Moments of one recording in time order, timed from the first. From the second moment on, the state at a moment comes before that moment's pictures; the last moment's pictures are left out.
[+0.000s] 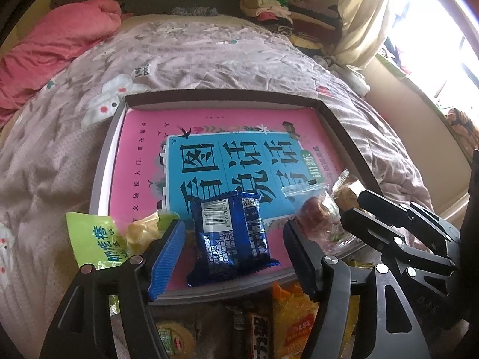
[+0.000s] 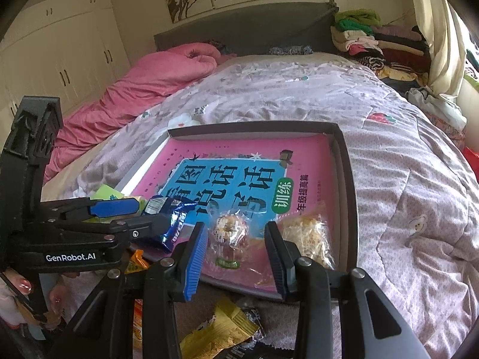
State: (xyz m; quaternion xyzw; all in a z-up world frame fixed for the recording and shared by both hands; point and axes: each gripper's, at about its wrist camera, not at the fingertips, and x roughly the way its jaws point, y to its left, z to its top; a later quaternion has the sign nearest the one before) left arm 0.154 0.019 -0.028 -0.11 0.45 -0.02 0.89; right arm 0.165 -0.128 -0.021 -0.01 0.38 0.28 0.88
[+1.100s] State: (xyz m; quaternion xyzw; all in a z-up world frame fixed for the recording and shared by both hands) left arm 0.124 0.054 0.024 -0.11 0.40 0.02 0.91; right arm 0.154 -0.151 0.017 0.04 0.31 0.30 0.90
